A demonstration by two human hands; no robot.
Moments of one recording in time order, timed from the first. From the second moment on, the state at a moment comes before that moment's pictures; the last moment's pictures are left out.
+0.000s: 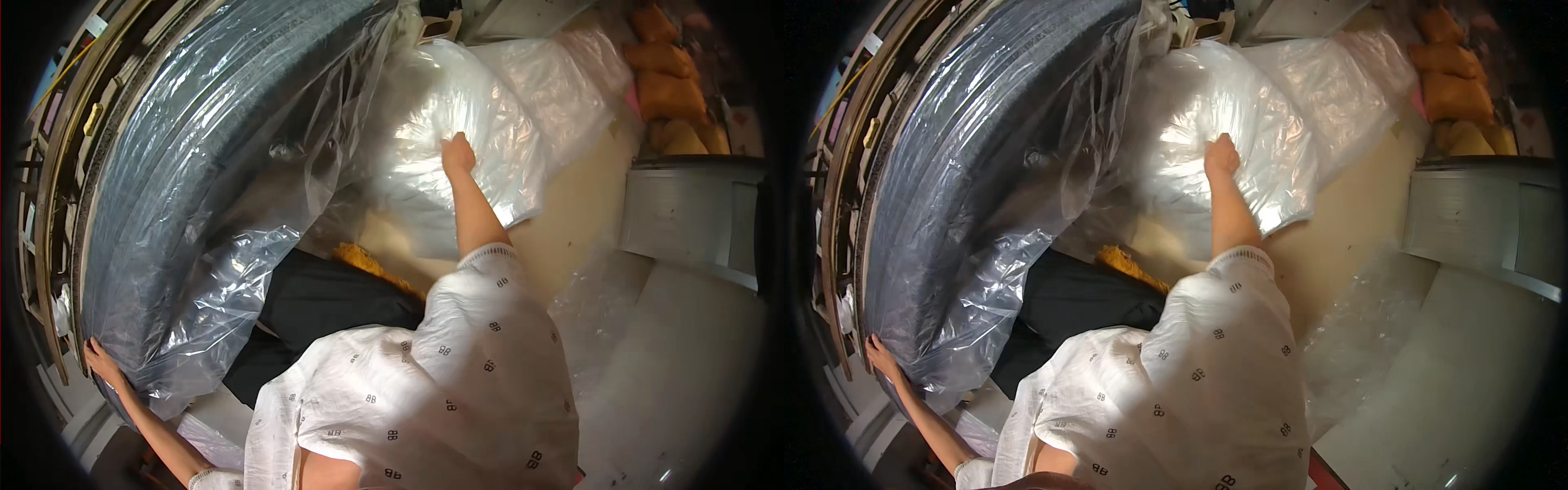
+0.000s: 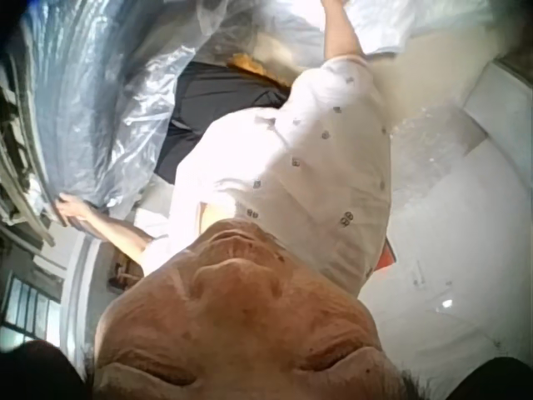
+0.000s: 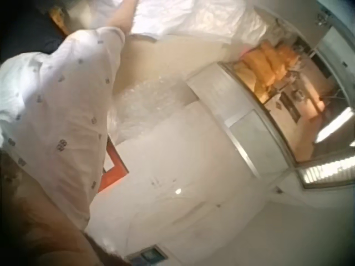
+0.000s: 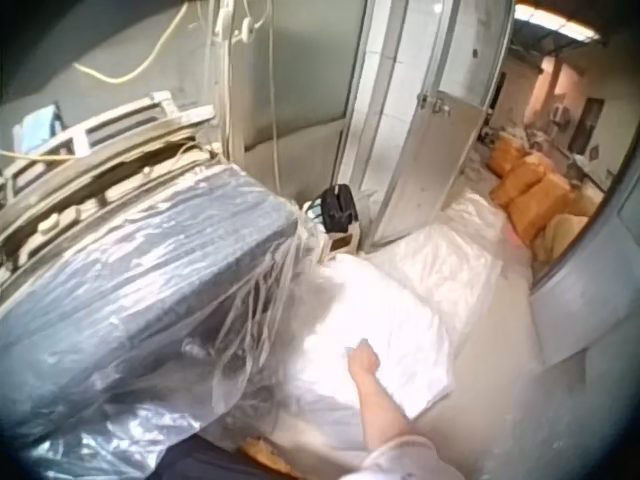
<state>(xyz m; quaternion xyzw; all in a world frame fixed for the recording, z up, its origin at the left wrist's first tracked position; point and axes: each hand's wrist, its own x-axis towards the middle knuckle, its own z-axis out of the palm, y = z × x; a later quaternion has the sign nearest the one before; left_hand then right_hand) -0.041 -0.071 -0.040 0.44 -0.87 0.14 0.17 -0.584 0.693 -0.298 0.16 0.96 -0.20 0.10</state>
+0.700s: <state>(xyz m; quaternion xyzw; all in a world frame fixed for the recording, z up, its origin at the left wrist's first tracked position) -0.372 0.333 0.027 -0.01 -0.93 -0.27 0.24 -0.499 0.745 -0.101 -0.08 0.68 -0.70 0.20</state>
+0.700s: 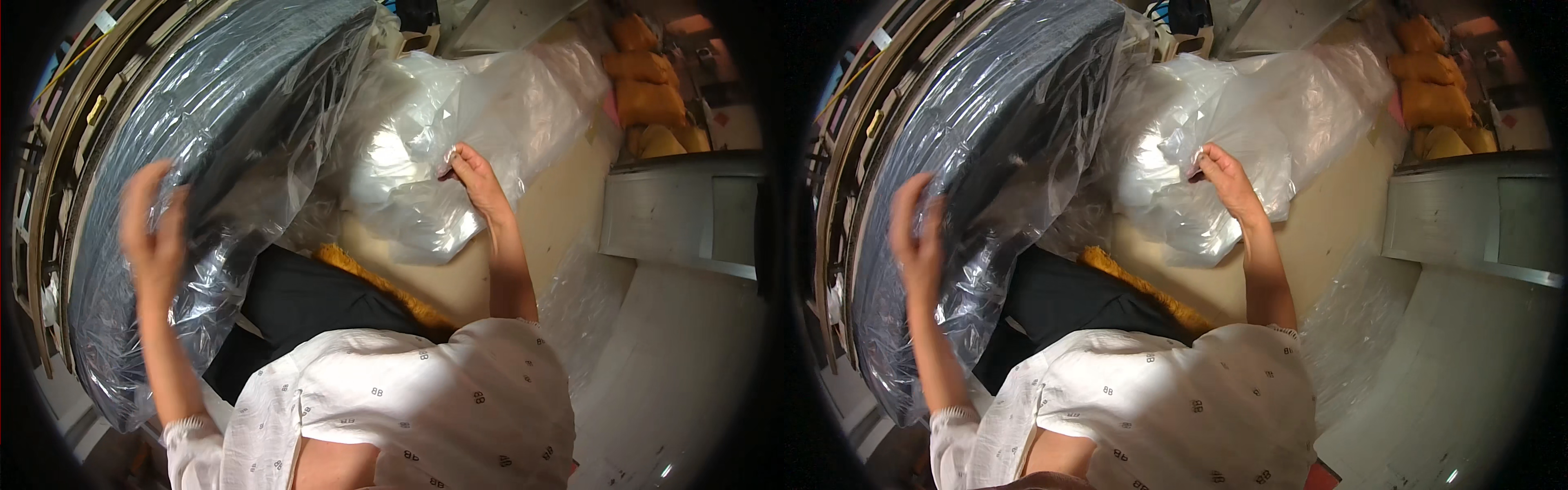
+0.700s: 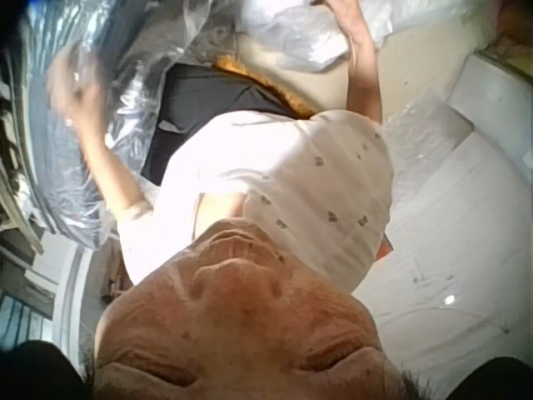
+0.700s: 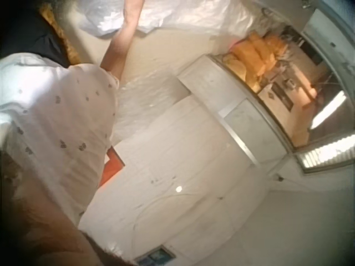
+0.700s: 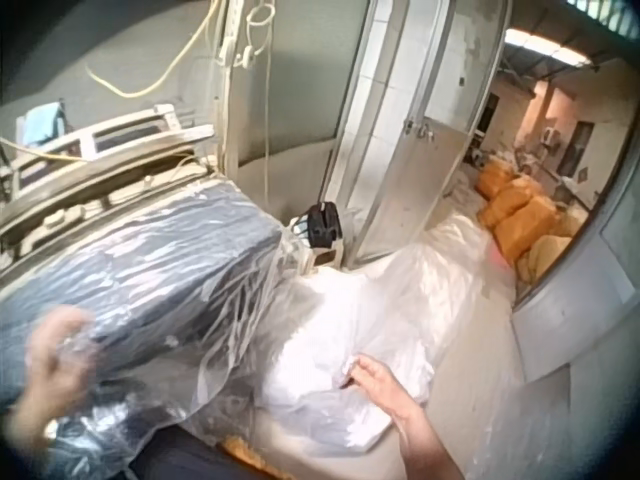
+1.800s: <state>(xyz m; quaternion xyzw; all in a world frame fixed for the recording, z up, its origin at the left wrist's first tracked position) -0.474 0.471 -0.100 -0.10 -0.89 -0.44 0.09 -0.438 0.783 -0.028 -0.08 0.67 -0.71 0.22</state>
